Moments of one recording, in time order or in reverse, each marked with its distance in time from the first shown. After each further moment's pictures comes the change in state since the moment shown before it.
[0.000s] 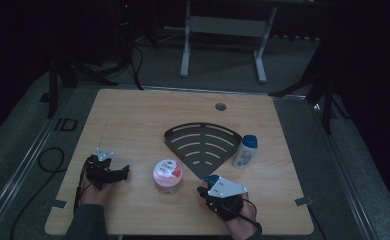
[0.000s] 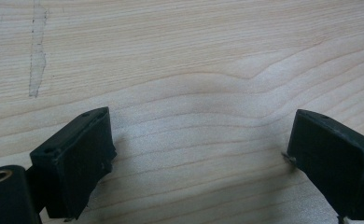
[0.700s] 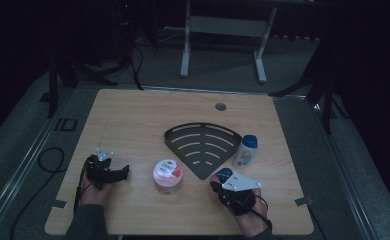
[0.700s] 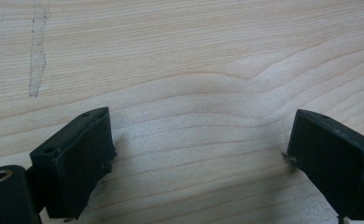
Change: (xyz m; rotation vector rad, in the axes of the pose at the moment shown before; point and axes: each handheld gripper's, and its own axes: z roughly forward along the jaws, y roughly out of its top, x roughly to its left) left arm 0.000 0.000 0.000 0.000 0.000 0.000; right arm -0.029 -0.012 -0.013 0.009 -0.068 0.061
